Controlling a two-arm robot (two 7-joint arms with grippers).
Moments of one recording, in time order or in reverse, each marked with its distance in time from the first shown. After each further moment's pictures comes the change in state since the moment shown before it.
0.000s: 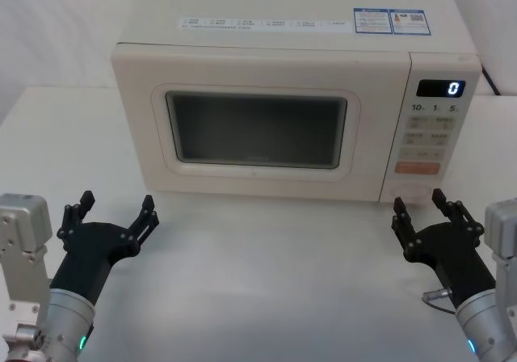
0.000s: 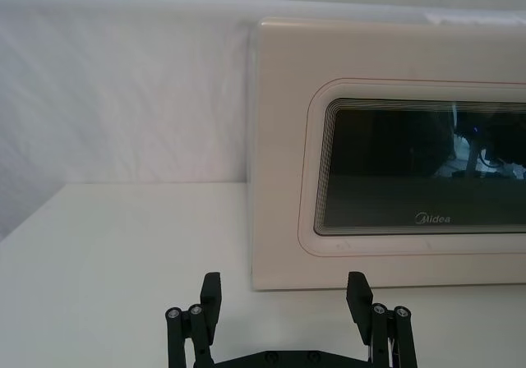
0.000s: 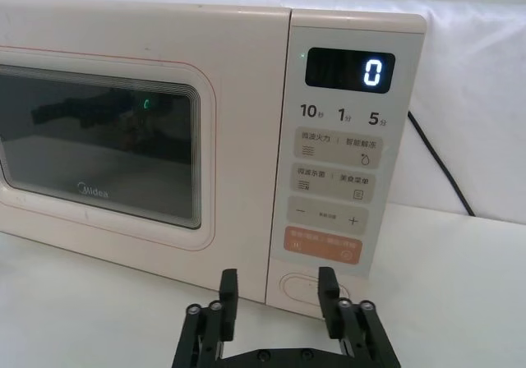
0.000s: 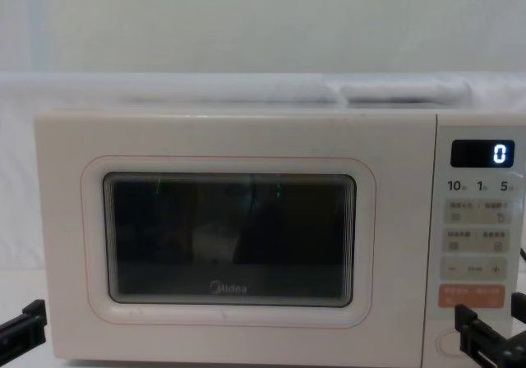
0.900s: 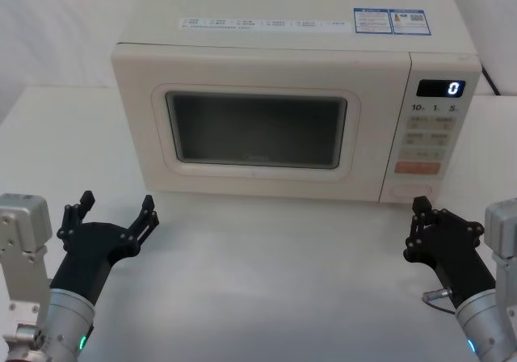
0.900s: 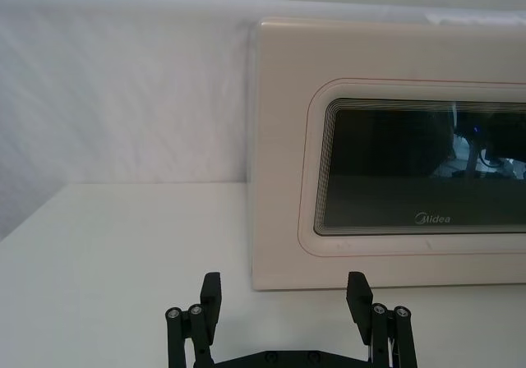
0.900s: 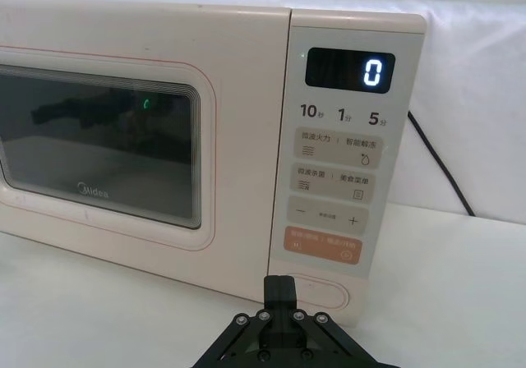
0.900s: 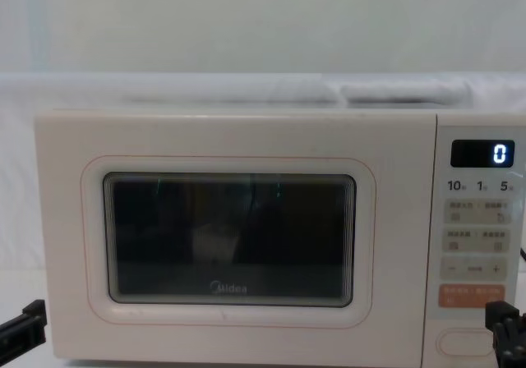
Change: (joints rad) left arm 0.000 0.000 0.000 0.000 0.000 0.000 0.000; right arm 0.000 0.000 0.000 0.000 0.000 0.000 0.000
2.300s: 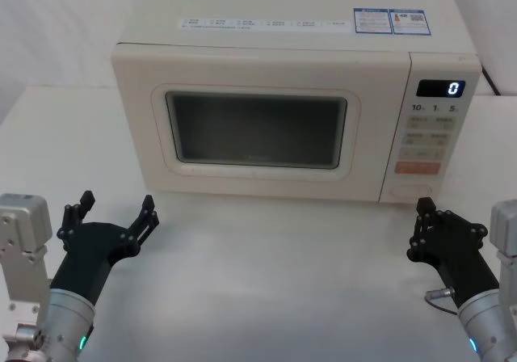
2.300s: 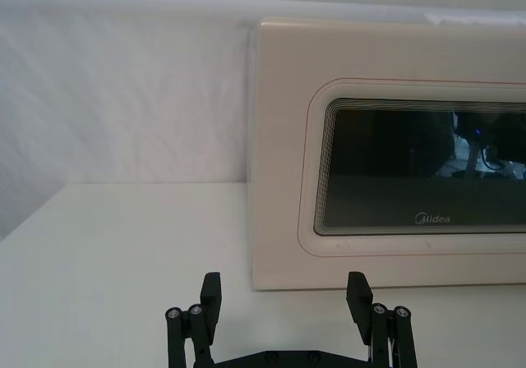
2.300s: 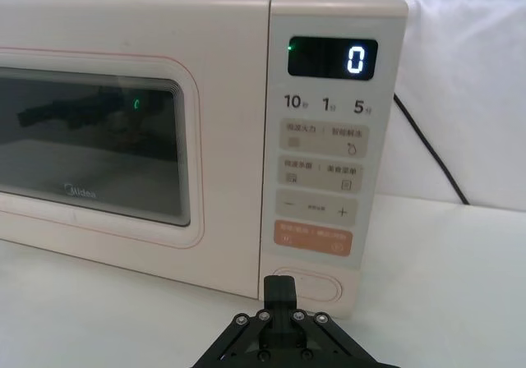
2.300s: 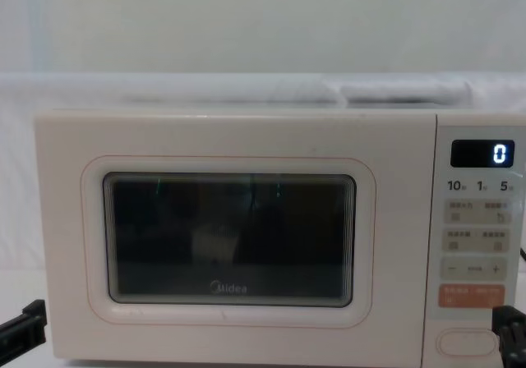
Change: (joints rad) left arm 0.000 0.000 0.000 0.000 0.000 0.000 0.000; right arm -0.003 -0.036 0.032 0.013 0.001 0.001 0.021
